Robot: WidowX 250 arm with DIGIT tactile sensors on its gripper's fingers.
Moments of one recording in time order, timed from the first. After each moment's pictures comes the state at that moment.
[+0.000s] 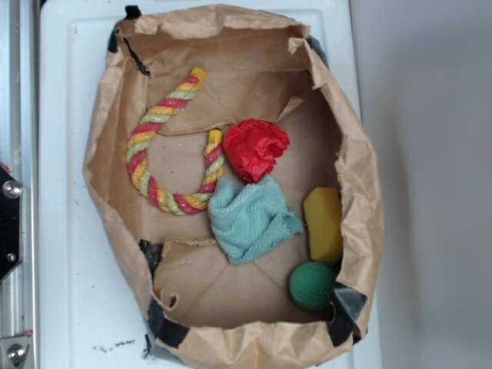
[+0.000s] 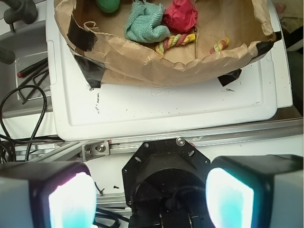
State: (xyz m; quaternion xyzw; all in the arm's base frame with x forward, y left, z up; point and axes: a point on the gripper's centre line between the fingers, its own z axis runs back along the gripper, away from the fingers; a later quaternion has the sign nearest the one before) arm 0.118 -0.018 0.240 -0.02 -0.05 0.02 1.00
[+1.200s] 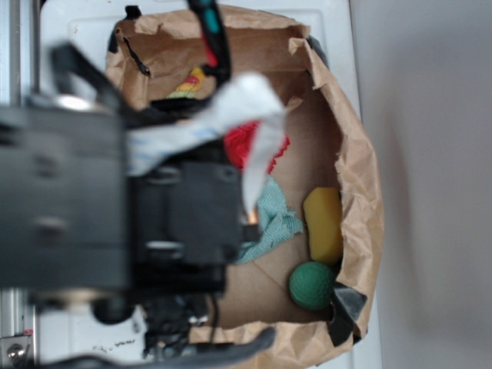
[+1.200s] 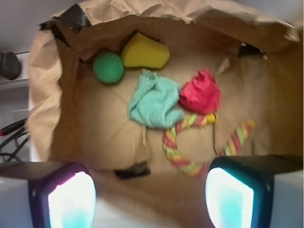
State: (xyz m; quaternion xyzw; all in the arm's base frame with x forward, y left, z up) arm 0.249 -0.012 0.168 0.00 -0.10 0.01 1.00
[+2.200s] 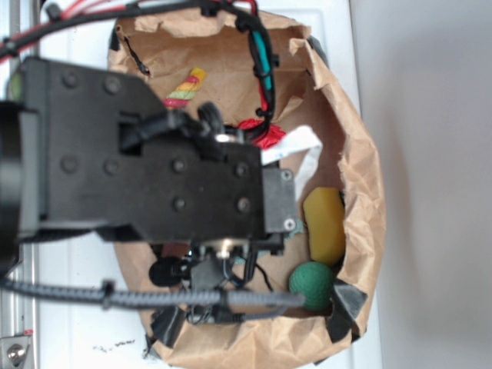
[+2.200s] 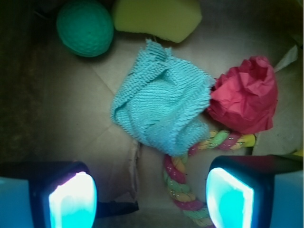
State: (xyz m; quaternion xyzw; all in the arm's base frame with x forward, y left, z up) arm 0.262 -0.030 0.102 -0.02 -0.06 -0.08 1.00
